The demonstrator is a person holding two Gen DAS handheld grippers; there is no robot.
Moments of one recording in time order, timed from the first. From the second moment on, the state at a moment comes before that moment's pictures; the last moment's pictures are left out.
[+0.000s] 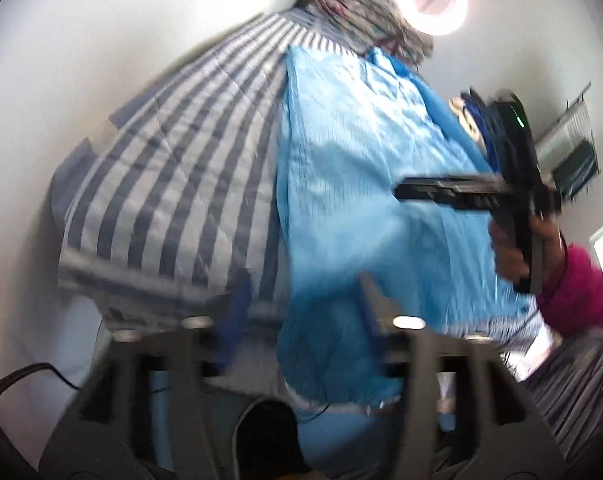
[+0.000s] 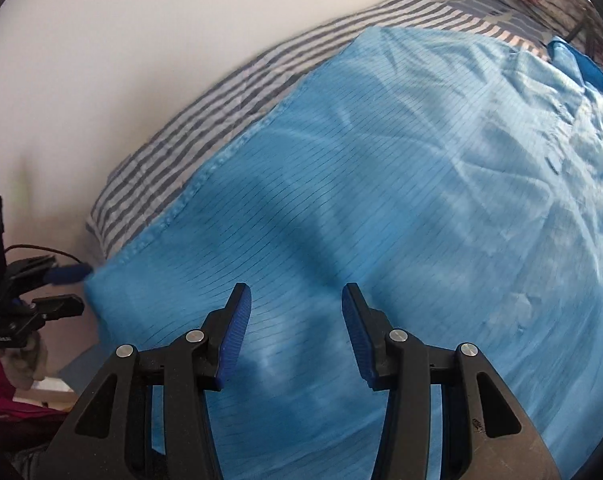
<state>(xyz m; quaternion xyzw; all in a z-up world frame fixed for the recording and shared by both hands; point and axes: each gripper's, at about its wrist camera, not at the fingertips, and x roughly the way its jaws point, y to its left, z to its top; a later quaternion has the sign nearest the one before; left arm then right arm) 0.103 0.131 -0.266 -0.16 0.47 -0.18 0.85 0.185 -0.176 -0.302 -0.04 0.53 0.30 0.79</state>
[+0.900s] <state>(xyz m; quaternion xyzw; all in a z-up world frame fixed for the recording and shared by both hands) 0.134 0.091 -0.253 -0.17 0.46 -0.21 0.84 0.229 -0.186 -0.283 0.04 0.55 0.27 0.79</state>
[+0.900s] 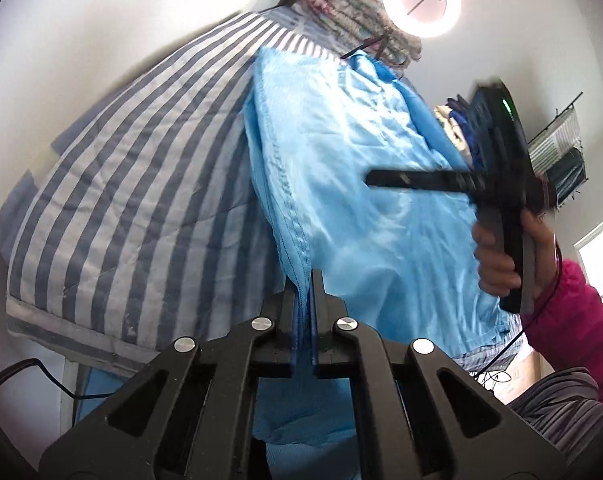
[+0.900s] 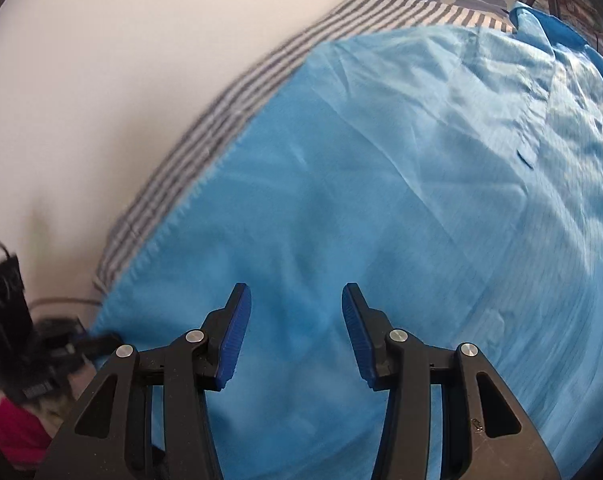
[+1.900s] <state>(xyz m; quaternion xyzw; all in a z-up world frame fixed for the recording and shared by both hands) 0.136 0.011 -0.214 -0.09 0.42 -0.27 0.86 0.297 -0.115 -0.270 0.02 0.58 0.22 0.78</state>
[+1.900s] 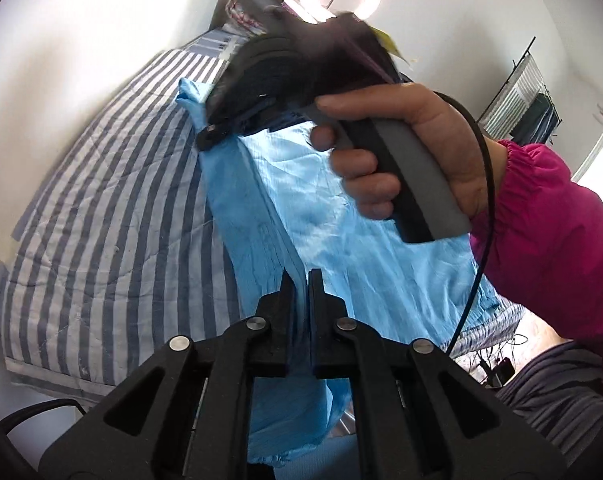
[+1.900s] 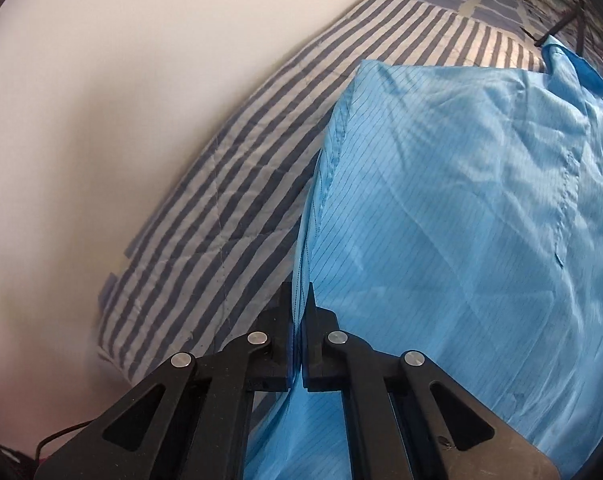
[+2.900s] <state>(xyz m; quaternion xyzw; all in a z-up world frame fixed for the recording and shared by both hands) 0.160 -0.045 -0.252 -0.11 0.48 -0.44 0.75 0.249 -0.299 -0.248 0.23 0.50 0.19 0.81</state>
